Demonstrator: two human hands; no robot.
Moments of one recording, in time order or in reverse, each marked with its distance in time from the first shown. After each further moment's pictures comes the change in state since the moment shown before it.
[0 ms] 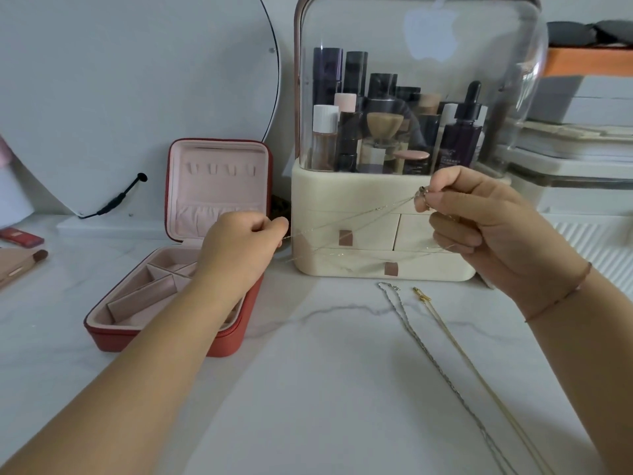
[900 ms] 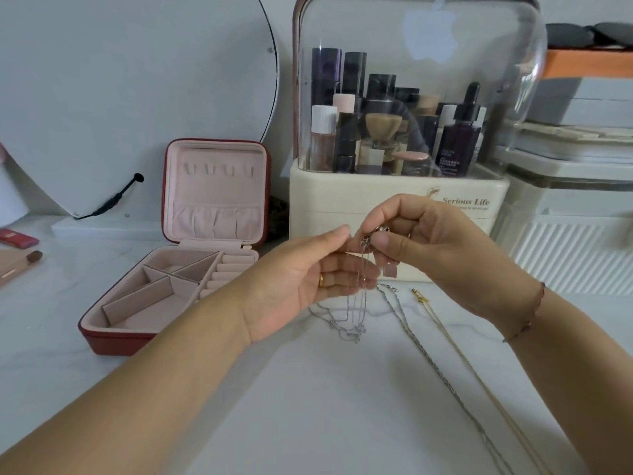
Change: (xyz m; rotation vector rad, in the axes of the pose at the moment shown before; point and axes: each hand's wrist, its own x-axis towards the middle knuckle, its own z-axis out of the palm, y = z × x) left_hand -0.027 0.022 0.020 -0.819 -0.819 -0.162; right_hand -0.007 0.017 0.027 -0.414 -0.213 -0.111
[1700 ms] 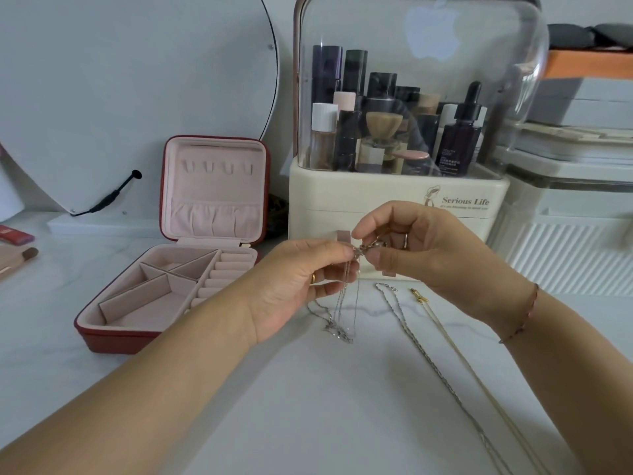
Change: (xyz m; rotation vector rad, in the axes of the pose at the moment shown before) left_hand 0.003 -0.006 -0.001 0.013 0.114 0.011; right_hand -0.001 0.001 0.003 -0.012 -0.030 0.049
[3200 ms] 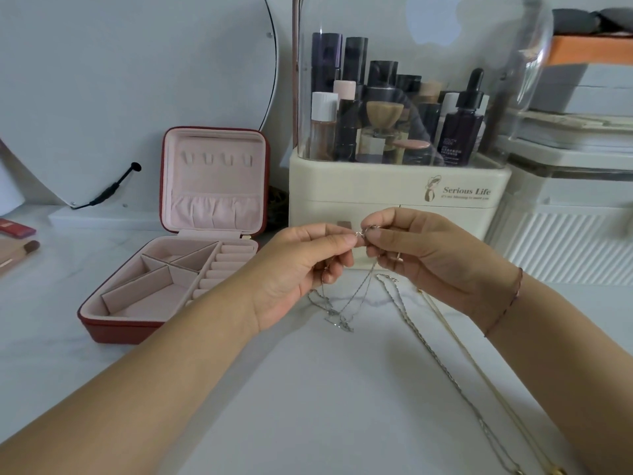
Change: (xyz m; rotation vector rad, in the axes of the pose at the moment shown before) left_hand -0.001 0.000 0.001 0.040 0.021 0.077; right_hand 0.006 0.013 0.005 0.445 0.082 0.287
